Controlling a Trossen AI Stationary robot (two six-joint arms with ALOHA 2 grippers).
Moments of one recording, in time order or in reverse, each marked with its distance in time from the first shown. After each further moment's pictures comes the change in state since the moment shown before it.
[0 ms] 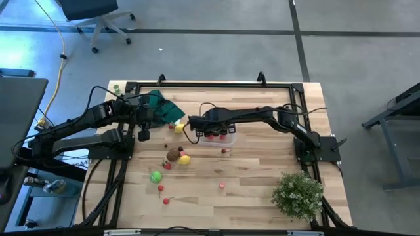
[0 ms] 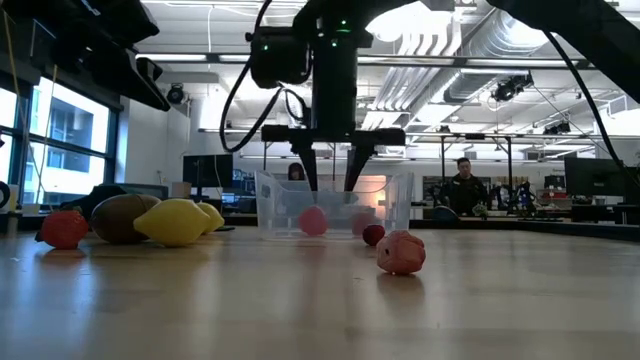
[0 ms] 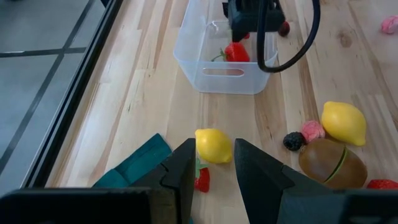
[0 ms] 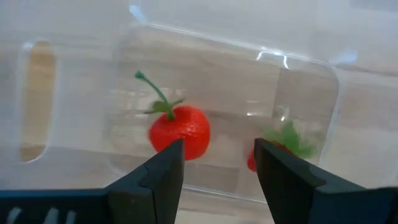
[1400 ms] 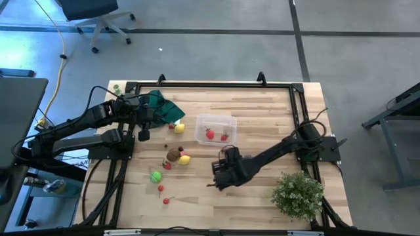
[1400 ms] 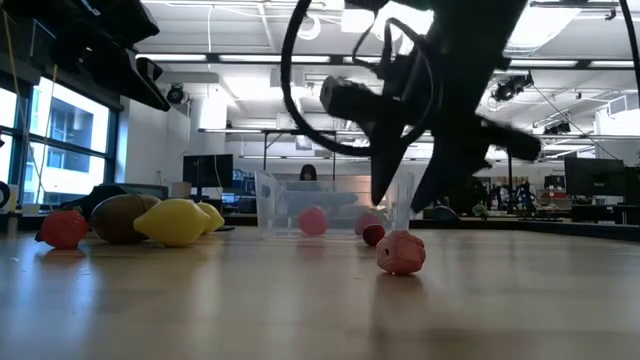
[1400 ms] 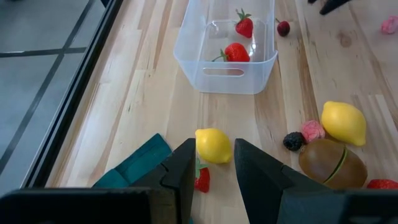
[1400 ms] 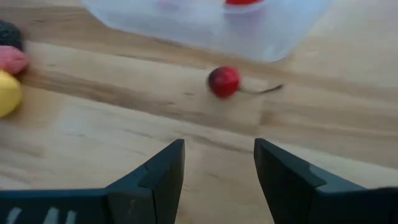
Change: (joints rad) left arm 0.000 0.000 0.000 0.000 0.000 0.000; right arm 0.481 -0.230 -0.576 0.371 0.395 0.392
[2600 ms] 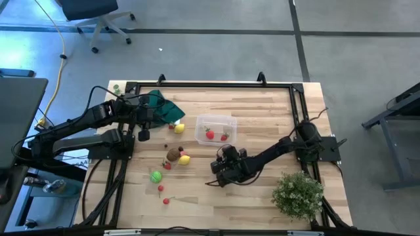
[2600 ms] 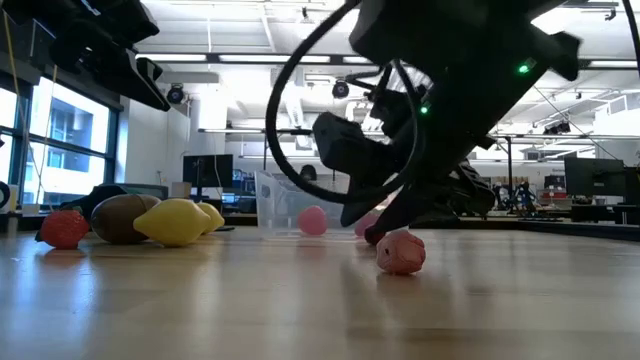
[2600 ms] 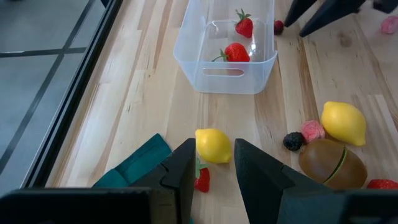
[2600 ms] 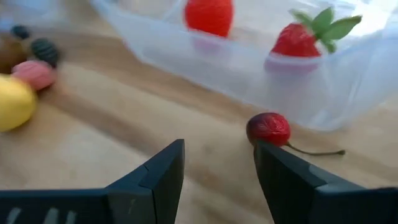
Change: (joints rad) left arm 0.000 0.000 0.000 0.000 0.000 0.000; right arm -0.040 0.002 -0.230 0.460 0.219 -0.335
